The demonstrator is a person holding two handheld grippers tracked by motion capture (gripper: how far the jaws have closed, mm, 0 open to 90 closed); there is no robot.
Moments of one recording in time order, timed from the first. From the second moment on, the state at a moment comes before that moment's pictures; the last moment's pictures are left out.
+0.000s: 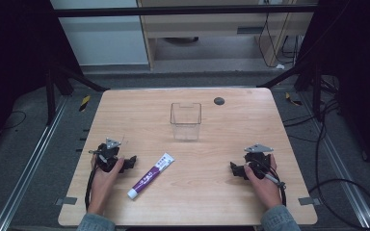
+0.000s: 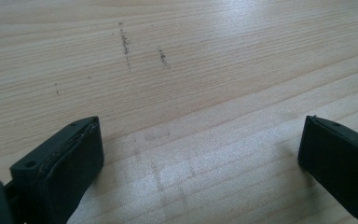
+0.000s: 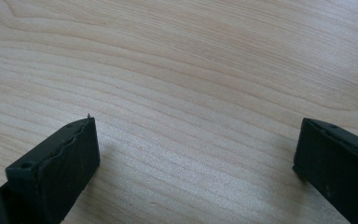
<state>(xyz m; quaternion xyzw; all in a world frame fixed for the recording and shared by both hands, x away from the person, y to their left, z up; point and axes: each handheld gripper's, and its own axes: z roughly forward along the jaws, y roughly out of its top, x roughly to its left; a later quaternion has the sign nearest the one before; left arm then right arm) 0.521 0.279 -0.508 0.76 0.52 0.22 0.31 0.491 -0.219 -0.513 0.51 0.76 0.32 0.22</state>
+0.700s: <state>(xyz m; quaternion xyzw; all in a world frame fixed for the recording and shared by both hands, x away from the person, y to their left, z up) 0.484 0.259 -0.456 0.77 0.46 0.25 0.37 0.490 -0.219 -0.512 0.52 0.76 0.33 0.22</state>
